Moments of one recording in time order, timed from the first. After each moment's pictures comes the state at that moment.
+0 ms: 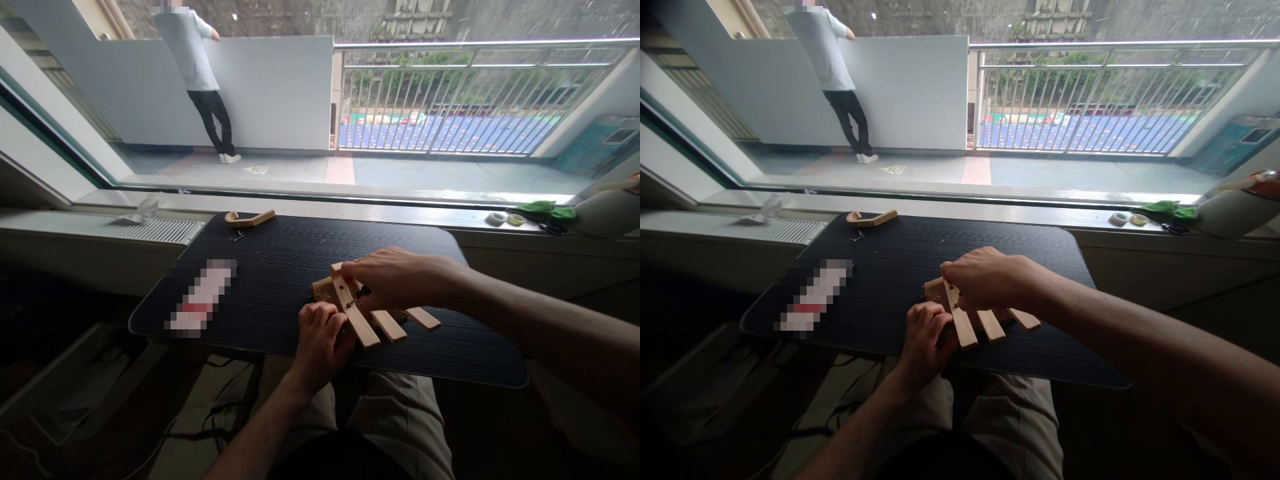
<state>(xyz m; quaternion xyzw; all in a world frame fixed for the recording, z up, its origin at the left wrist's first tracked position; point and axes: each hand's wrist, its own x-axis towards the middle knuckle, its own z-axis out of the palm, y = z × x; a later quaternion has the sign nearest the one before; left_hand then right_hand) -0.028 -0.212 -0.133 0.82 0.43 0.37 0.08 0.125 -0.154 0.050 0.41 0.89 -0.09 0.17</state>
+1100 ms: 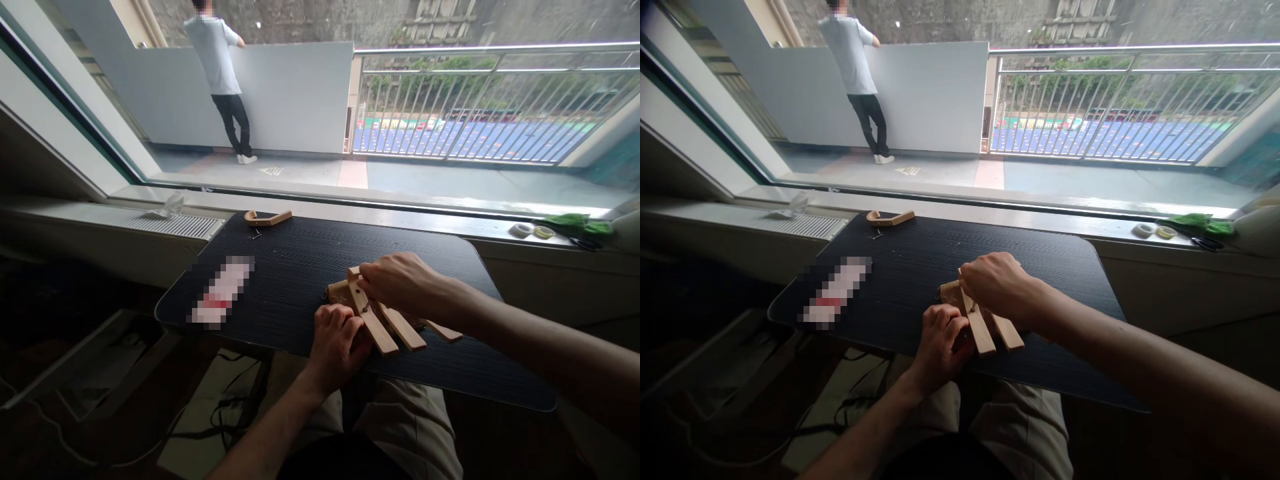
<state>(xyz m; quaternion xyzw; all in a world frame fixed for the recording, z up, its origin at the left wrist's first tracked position) -0.030 -0.212 -0.134 0.82 0.42 0.38 0.10 0.110 -0.154 0.030 0.46 0.88 0.01 0.13</state>
